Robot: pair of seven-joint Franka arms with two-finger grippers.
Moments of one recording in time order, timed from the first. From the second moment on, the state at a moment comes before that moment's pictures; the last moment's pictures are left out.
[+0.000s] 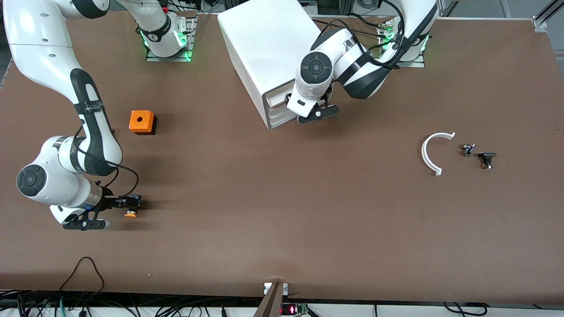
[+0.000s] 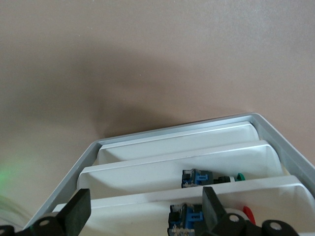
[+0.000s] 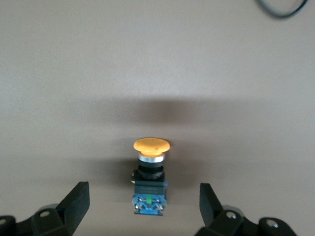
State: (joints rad) left arm -0.21 0.41 -0.63 -1.80 -0.02 1.91 -1.13; right arm -0.05 0.74 0.04 -1.43 -0.02 2.21 -0.04
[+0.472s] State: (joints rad) left arm -0.21 0.41 -0.65 -1.81 -0.05 1.90 -1.13; right arm -0.02 0.55 0.05 -1.42 -0.04 1.94 0.07
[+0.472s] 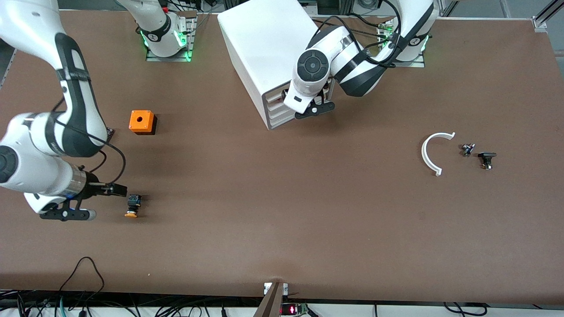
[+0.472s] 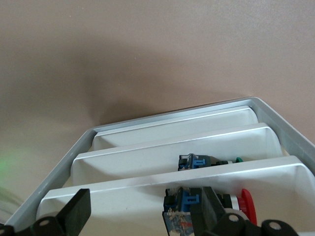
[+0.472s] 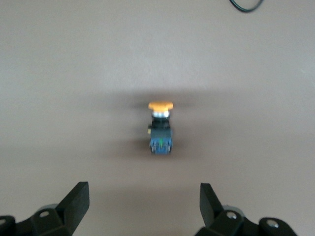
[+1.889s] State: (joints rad) left arm 0.02 0.39 -0.65 -1.59 -0.03 1.70 -0.86; right arm -0.02 -0.16 0.09 -1.82 -0.02 1.77 0.12
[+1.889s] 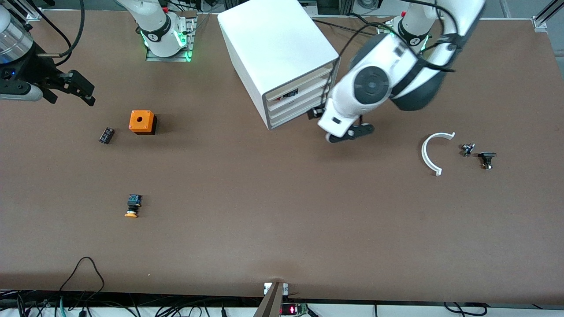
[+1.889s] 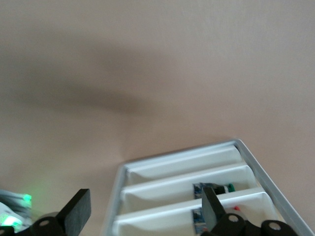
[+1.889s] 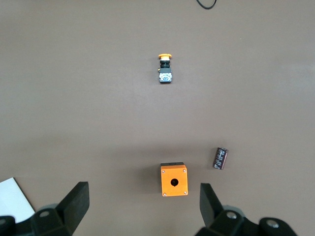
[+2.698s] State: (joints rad) left arm 0.00 0.15 -0.16 -1.53 0.03 1.61 -0.07; right arm -0.02 -0.16 0.09 -1.80 0.00 1.76 0.04
